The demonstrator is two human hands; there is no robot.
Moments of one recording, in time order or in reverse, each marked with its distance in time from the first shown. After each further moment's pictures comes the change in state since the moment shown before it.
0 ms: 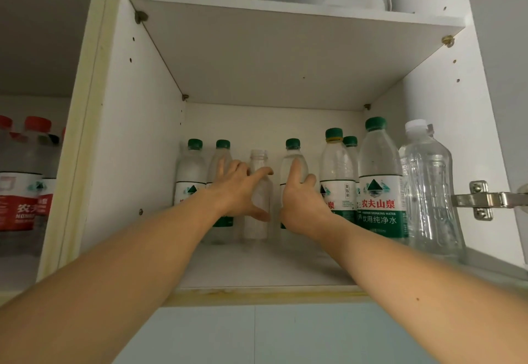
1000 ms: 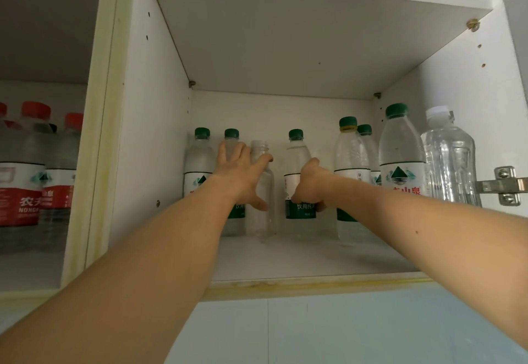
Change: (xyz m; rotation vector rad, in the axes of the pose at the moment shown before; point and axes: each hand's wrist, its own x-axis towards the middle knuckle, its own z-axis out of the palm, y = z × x) left_hand -0.001 -0.020 0.000 0.124 0.006 -0.011; right_hand 0.036 -0.008 -0.009 0.144 -0.173 0.266
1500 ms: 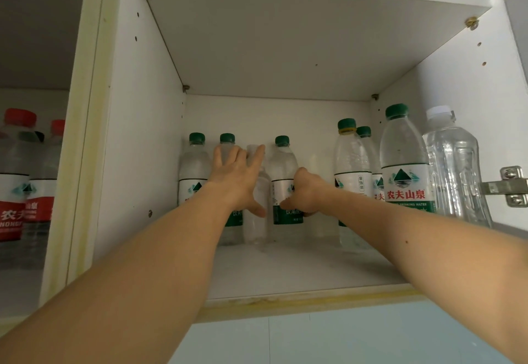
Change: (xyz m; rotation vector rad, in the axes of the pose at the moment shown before) left_hand -0.002 0.001 -0.004 0.006 0.017 -0.019; right_hand 0.009 -0.002 0.012 0.037 -0.089 -0.032
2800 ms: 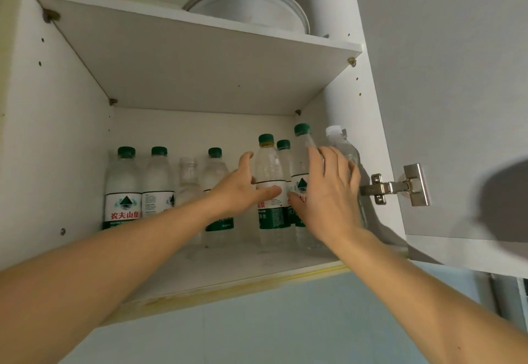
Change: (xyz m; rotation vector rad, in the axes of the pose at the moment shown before) left_hand -0.002 0.121 -0.051 -1.057 -0.005 0.102; right_hand -0.117 0.103 -0.065 -0.478 0.890 -0.174
